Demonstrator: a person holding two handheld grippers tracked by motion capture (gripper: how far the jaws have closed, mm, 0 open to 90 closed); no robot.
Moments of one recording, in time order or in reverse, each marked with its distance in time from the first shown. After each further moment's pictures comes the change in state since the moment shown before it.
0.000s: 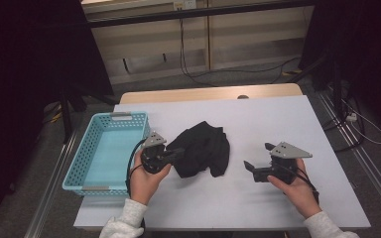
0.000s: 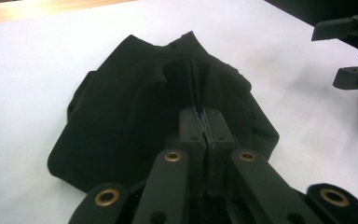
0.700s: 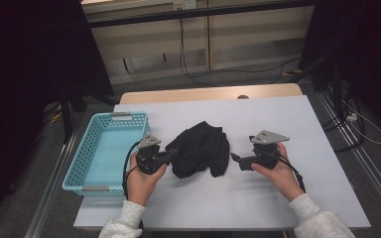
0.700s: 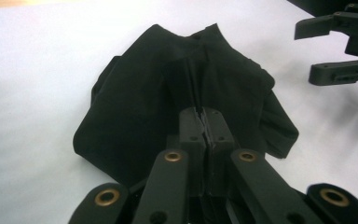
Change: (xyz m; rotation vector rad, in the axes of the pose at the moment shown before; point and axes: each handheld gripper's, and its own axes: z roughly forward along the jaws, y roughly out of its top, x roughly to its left) left arm 0.009 -0.008 -0.004 0.011 0.058 -0.056; right arm 0.000 0.020 0.050 0.085 0.059 -0.020
